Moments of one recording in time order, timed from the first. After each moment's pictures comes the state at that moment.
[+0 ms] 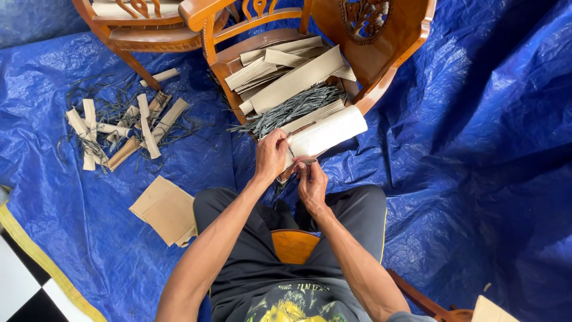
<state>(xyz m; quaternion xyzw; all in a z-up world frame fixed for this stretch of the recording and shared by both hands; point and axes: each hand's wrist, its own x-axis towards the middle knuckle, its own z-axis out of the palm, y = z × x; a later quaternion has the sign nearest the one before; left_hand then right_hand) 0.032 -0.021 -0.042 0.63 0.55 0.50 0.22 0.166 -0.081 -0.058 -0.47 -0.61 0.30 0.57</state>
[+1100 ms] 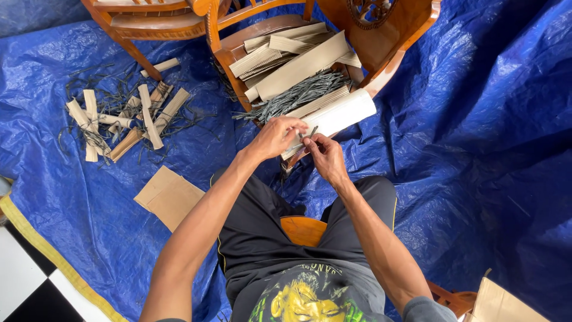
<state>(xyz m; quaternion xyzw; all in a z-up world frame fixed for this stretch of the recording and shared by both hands) -0.005 -0.011 -0.008 0.77 0.39 0.38 0.33 0.190 -0.058 -0.027 -0.54 -0.61 0.42 0.40</state>
